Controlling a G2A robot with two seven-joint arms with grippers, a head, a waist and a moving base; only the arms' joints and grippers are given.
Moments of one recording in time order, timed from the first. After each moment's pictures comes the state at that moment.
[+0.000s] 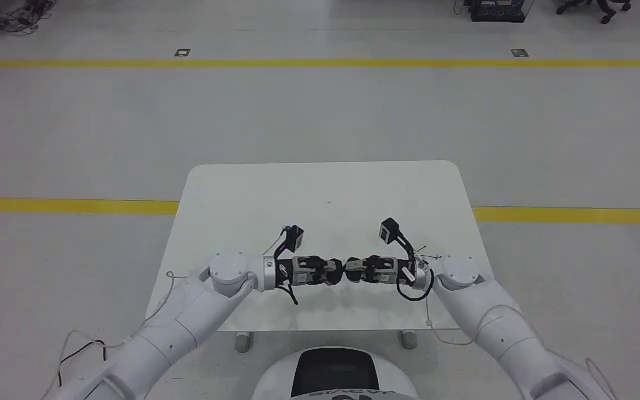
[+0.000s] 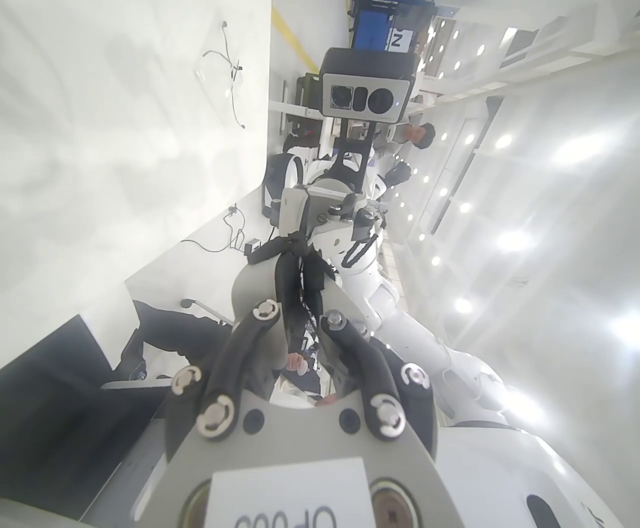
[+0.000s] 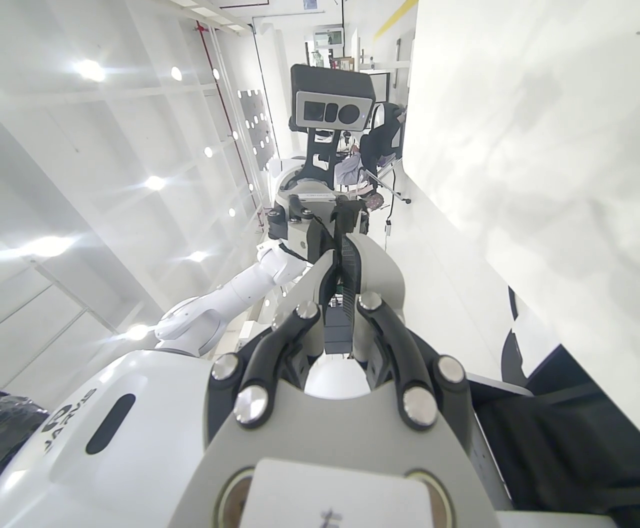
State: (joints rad) left arm 1.17 -1.09 -0.75 -1.27 -0.56 -0.10 -0.87; right arm -1.22 -1.18 0.95 -1.02 0.53 -0.34 1.16
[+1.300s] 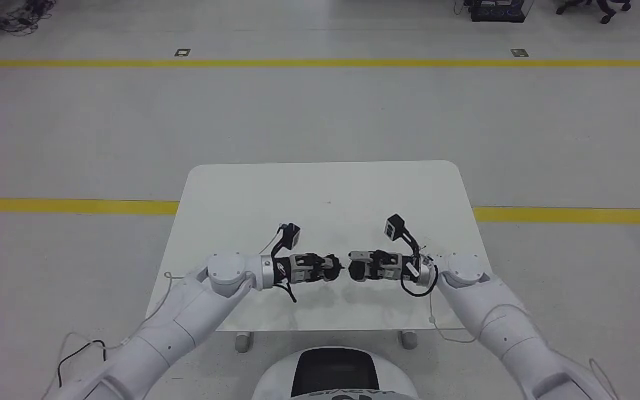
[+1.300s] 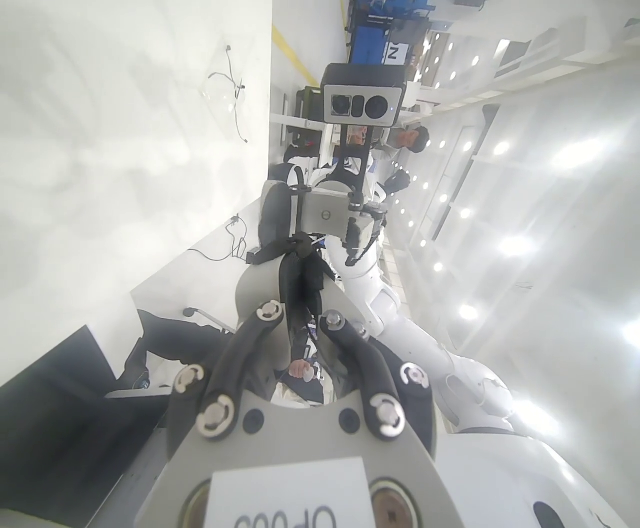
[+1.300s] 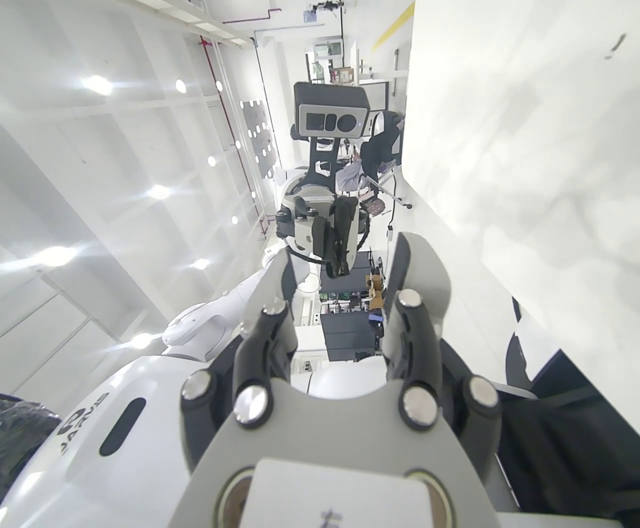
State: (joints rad) left arm 1.18 -1.08 -0.77 -1.28 -0.55 -0.11 -0.84; right arm -1.23 -1.16 1.01 -1.04 0.51 -0.31 1.14
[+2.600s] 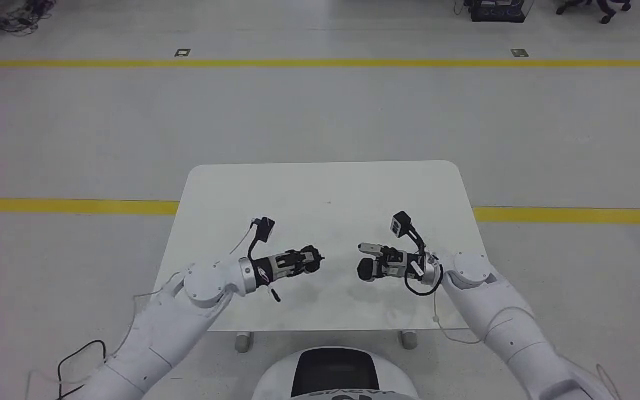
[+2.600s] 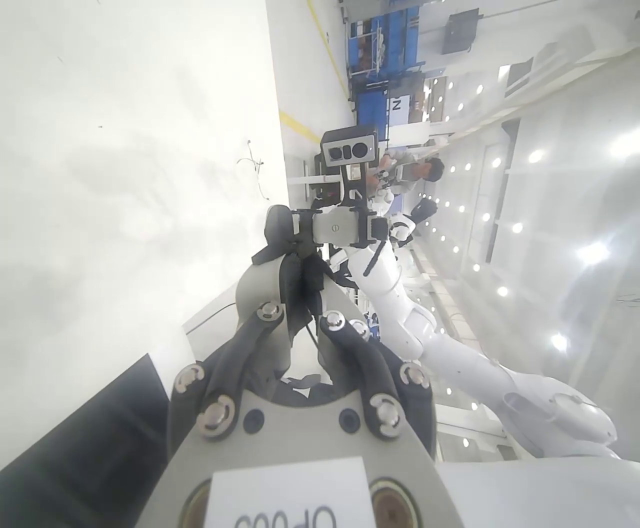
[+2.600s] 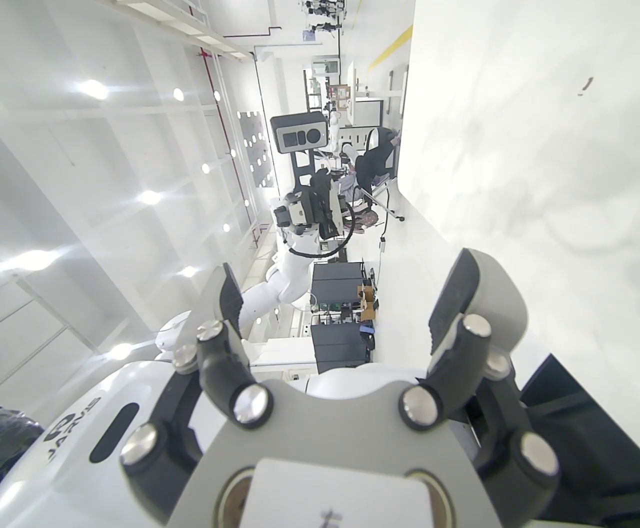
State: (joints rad) left arm 1.37 -0.99 -0.96 -1.50 -0.31 -0.16 -0.68; right arm -1.26 -1.15 1.04 -1.09 0.49 -0.30 1.13
